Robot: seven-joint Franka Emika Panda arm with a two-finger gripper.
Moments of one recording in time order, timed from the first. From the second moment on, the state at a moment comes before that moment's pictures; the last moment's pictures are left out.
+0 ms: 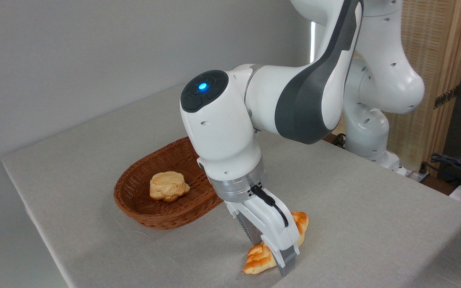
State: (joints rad) arm -0.02 0.10 0.24 -2.00 0.06 1.92 1.10
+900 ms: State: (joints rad) arm -0.02 0.09 0.23 -2.00 0.02 1.92 1.10
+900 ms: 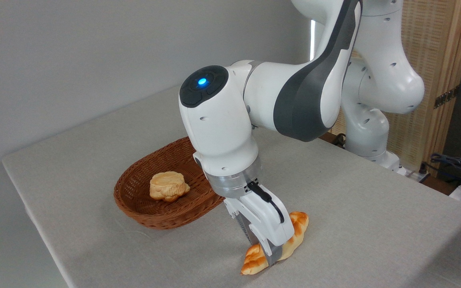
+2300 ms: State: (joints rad) arm -0.03 -0.01 0.15 -1.83 -0.17 1.74 1.10
